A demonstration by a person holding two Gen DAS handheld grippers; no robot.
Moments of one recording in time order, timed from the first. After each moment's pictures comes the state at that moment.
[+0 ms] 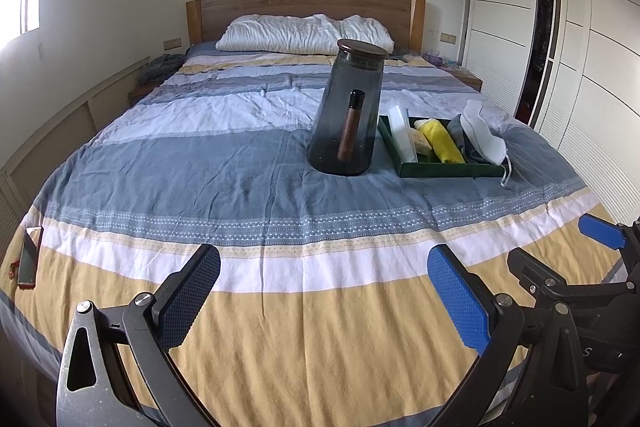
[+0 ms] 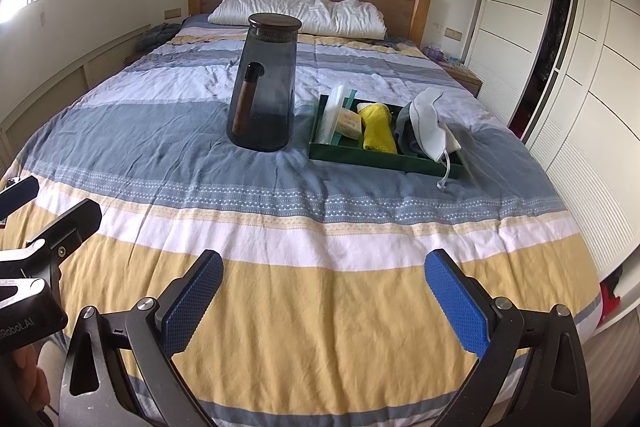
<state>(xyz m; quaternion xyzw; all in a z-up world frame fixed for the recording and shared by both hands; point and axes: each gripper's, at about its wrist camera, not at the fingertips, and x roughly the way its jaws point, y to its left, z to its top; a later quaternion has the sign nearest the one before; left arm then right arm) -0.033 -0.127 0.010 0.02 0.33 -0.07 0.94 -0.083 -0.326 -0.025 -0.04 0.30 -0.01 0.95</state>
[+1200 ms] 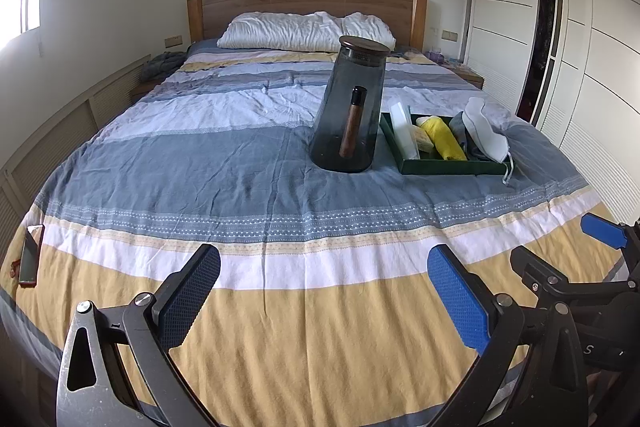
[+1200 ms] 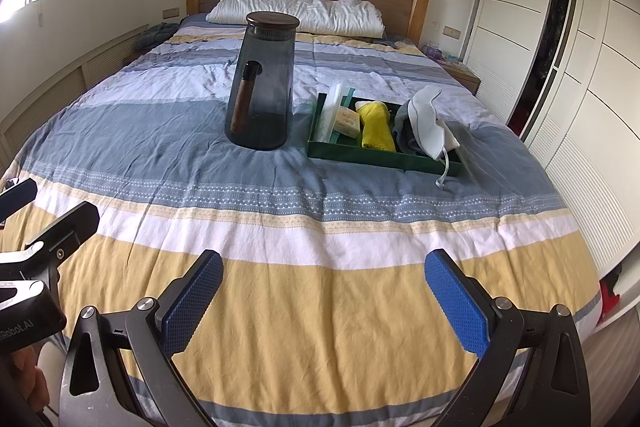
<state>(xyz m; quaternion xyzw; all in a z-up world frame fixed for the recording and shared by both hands) -0.033 -0.128 0.010 0.03 0.33 -0.06 0.94 -0.082 -0.328 -0.026 -0.04 0.30 -0.01 0.95</state>
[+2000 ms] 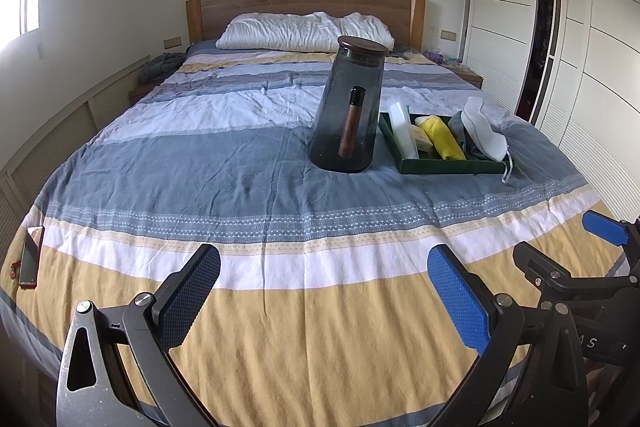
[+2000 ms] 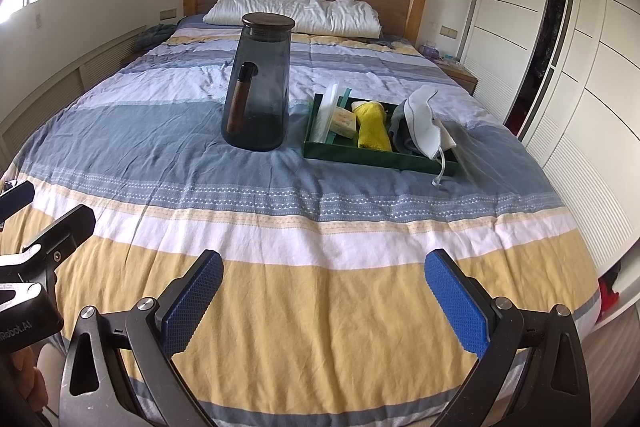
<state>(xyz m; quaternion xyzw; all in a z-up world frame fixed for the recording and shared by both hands) -0.035 -0.127 0.010 0.03 0.33 -0.06 0.94 -0.082 -0.333 -0.027 -0.04 0.30 -0.01 0.95</state>
